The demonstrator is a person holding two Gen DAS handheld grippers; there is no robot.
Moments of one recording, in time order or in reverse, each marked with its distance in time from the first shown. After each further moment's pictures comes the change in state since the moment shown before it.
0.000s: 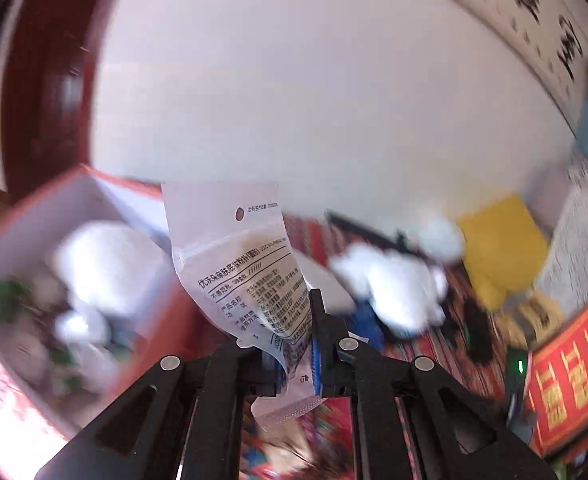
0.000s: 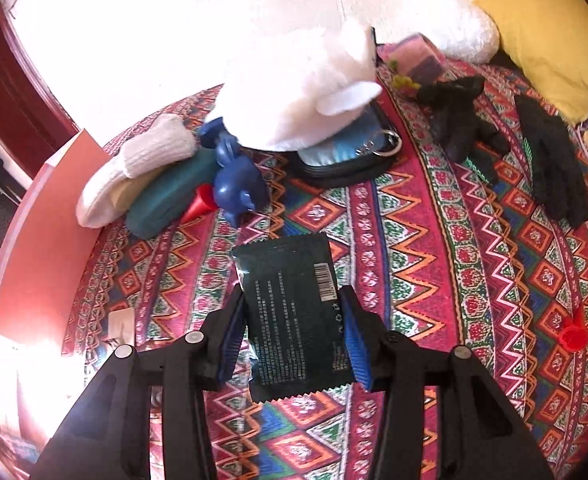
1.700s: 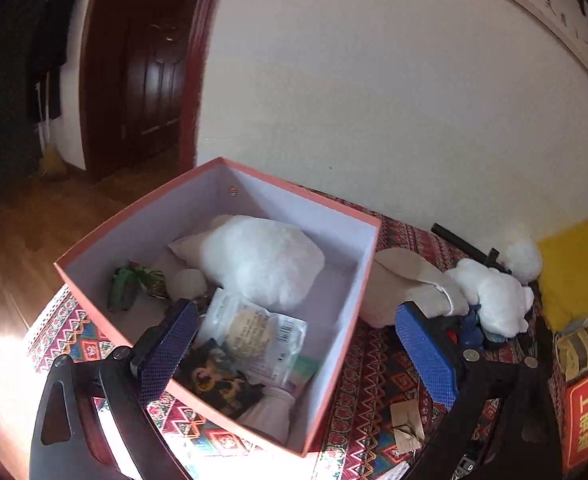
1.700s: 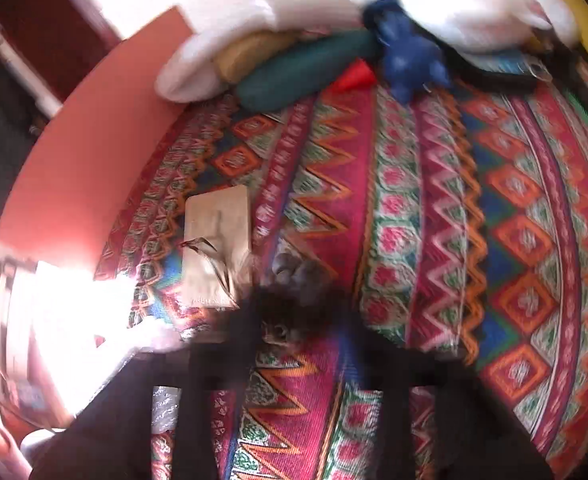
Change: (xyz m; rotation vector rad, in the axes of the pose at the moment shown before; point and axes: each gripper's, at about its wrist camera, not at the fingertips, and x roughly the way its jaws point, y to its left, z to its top) left arm -0.021 0.078 -0.004 -0.028 0.071 0.235; right arm 0.053 0.103 -0.063 -0.086 0.171 0.190
